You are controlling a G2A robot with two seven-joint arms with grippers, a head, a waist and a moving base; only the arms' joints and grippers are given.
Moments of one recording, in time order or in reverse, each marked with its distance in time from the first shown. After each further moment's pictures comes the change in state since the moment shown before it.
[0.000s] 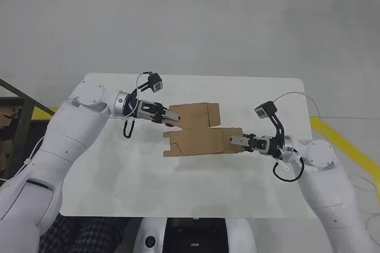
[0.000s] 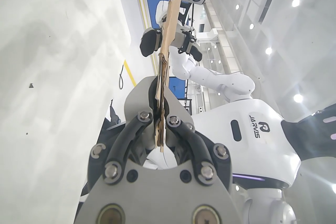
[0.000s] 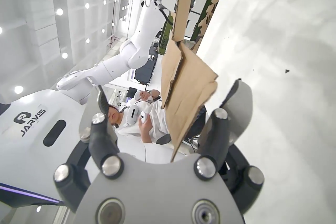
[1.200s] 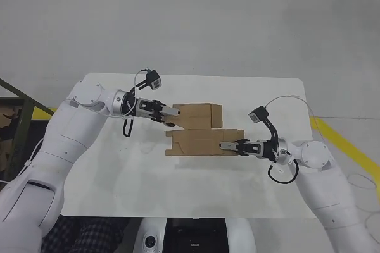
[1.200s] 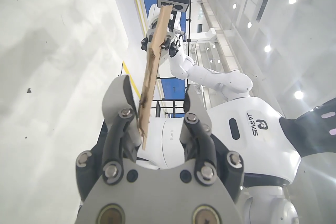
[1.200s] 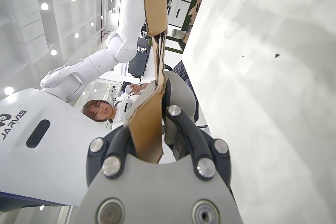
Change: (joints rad) left arm 0.026 -0.012 -0.067 -0.013 -0.001 0.005 -0.011; right arm 0.005 0.020 -0.051 0.010 -0.060 0.004 -0.022
